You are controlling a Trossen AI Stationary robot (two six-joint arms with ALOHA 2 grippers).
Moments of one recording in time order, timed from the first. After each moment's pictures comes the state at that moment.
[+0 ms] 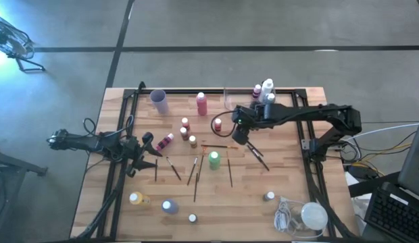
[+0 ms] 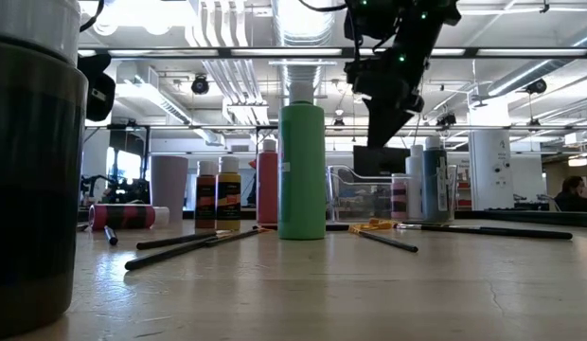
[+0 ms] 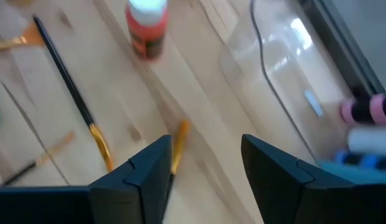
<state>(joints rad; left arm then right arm) -0.18 0.02 0.01 0.03 0.13 -0.19 -0.18 1.57 1.19 -0.76 0.31 0.30</state>
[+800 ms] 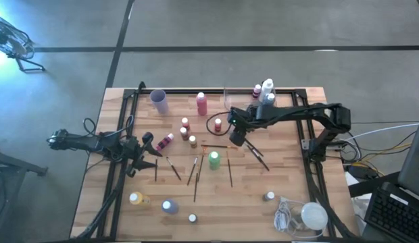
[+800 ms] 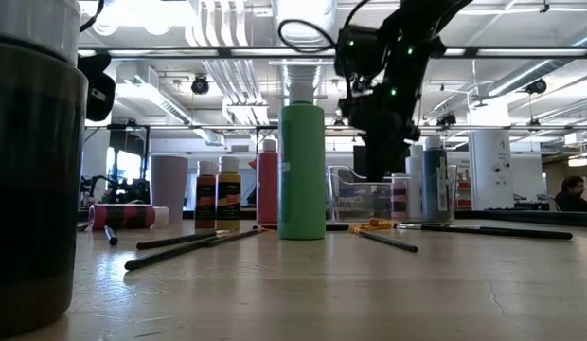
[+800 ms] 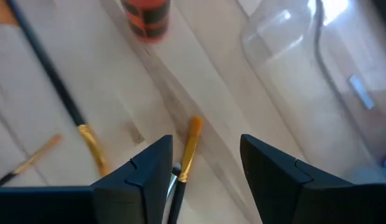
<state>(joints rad) -0.18 0.02 0.01 0.03 0.13 -0.19 -0.23 1.70 1.16 -0.71 0.23 0.31</state>
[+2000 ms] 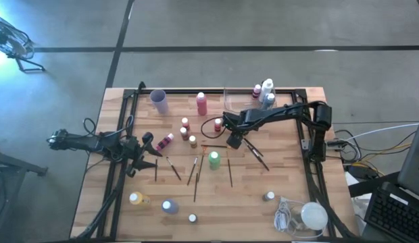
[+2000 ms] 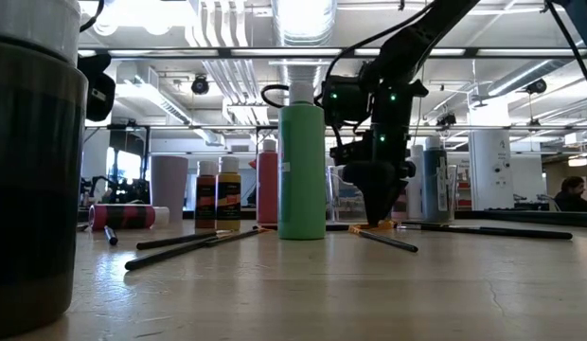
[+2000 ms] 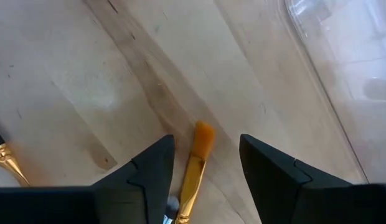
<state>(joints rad) -0.18 0.02 0.01 0.03 0.13 -0.19 -0.26 1.91 1.16 -0.64 0.21 0.31</state>
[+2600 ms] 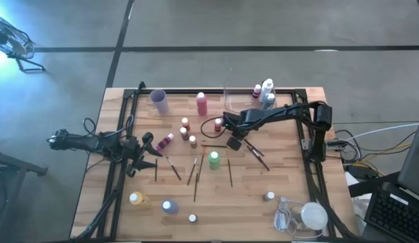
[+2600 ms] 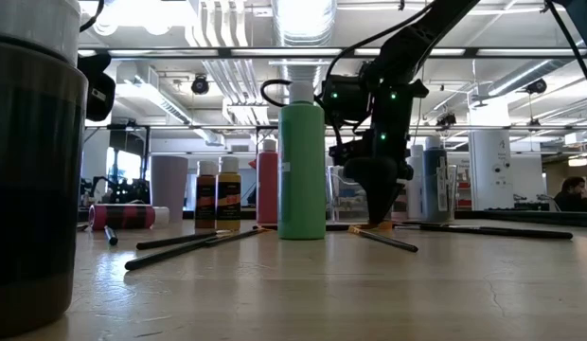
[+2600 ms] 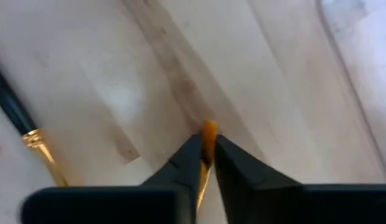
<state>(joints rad) -0.18 0.02 0.01 0.03 0.13 -0.19 -0.26 1.89 1.16 -0.64 0.13 0.27</state>
